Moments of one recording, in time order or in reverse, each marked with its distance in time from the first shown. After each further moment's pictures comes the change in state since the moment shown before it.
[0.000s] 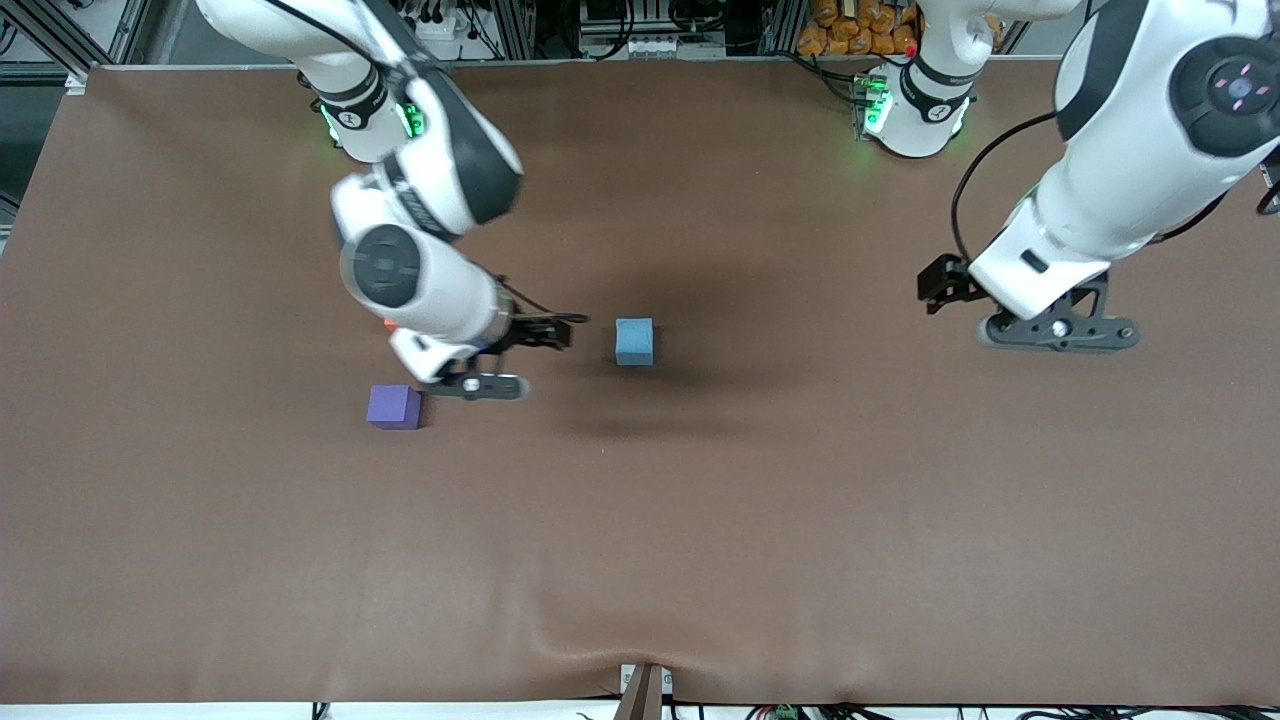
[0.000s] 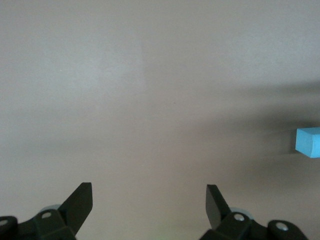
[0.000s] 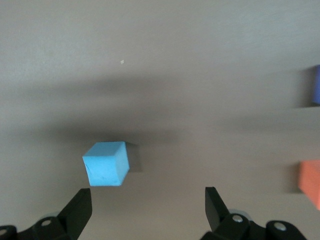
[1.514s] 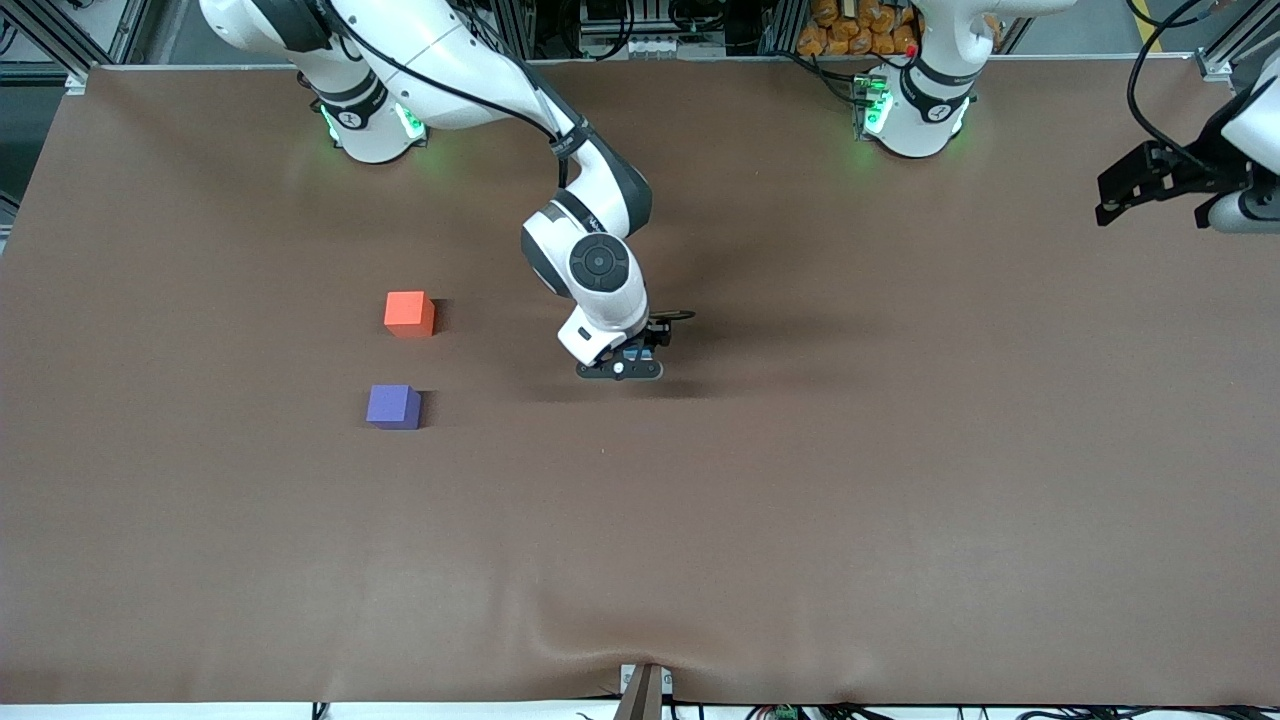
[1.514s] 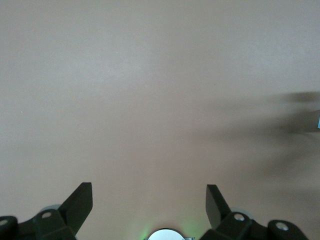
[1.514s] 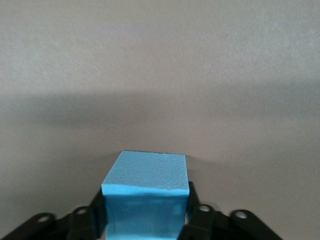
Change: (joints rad) left arm 0.110 -0.199 0.092 -0.007 0.000 -0.165 0.163; right arm 0.230 0.260 -0.010 0.001 -0.107 0.330 0.173
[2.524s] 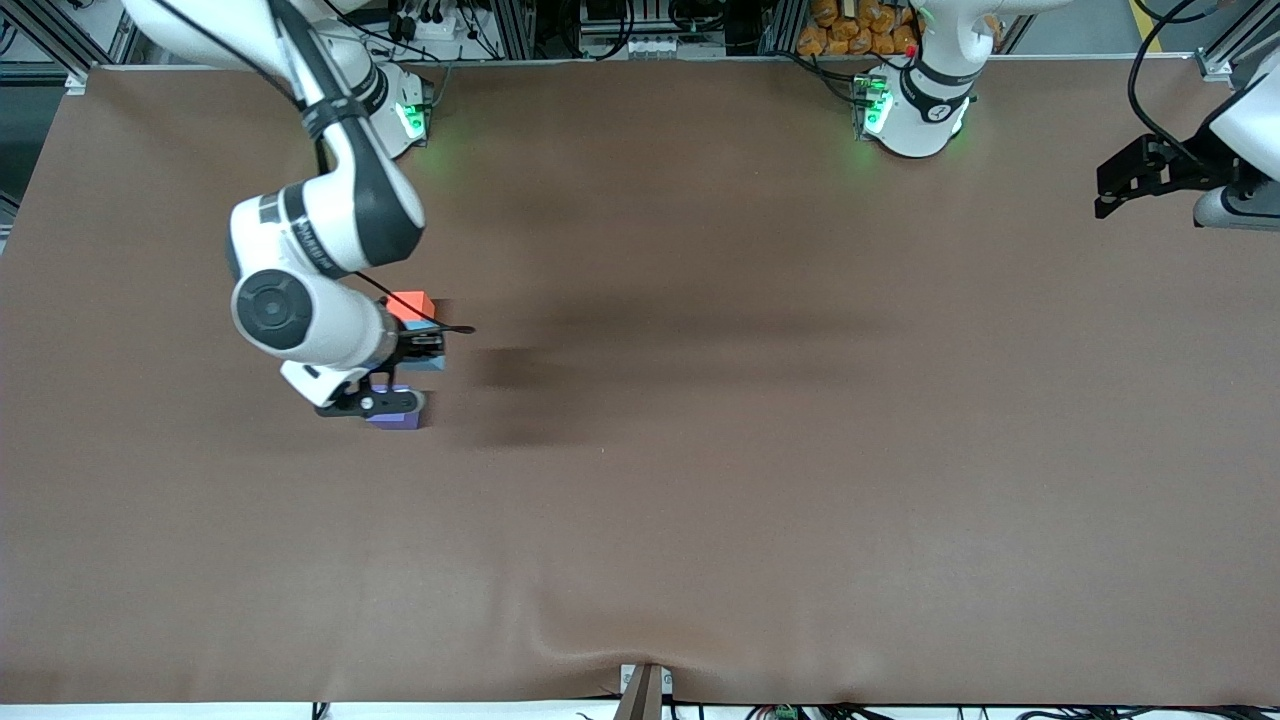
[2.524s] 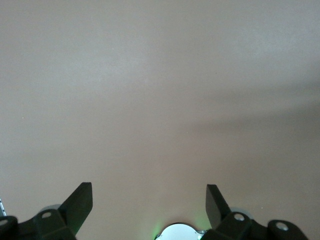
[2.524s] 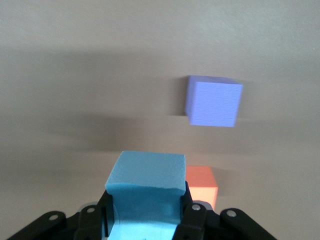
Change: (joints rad) left arm 0.088 0.001 -0.063 -0.027 0.000 0.001 0.104; right arm -0.444 -0.403 -0.046 -0.247 -0.044 -0.396 -0.544
